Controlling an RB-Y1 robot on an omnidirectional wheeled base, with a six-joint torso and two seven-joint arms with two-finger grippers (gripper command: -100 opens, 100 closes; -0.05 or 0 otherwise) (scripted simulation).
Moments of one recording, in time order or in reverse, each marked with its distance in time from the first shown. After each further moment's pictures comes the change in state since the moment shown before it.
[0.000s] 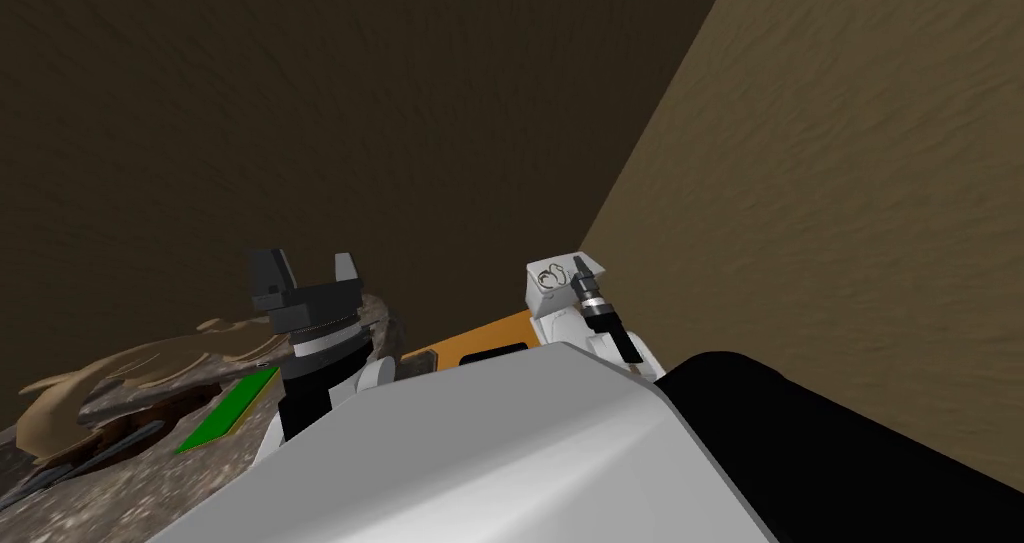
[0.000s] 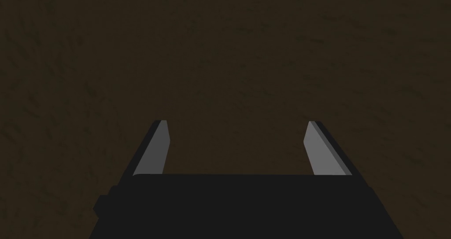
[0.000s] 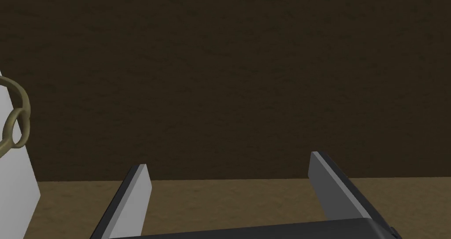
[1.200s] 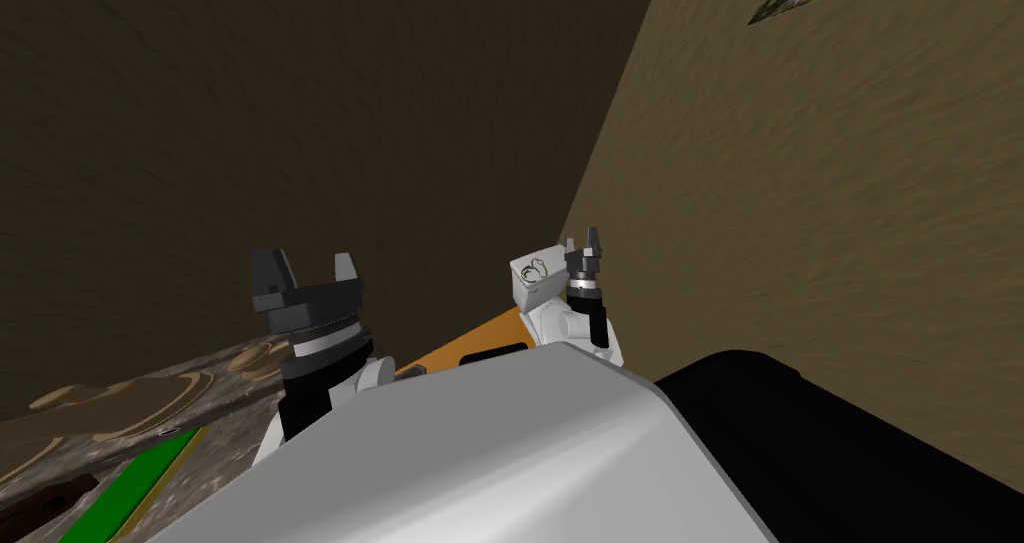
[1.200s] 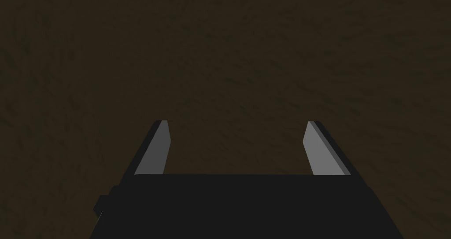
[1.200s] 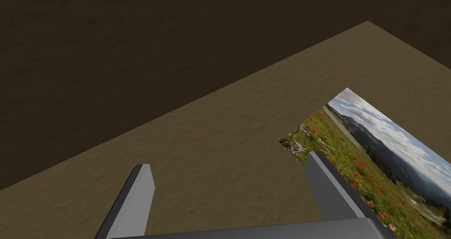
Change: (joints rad) left arm 0.000 0.000 0.000 0.000 0.000 0.000 0.000; right arm -0.242 0.327 0.050 -0.050 0.055 -0.198 -0.075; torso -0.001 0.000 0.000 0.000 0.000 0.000
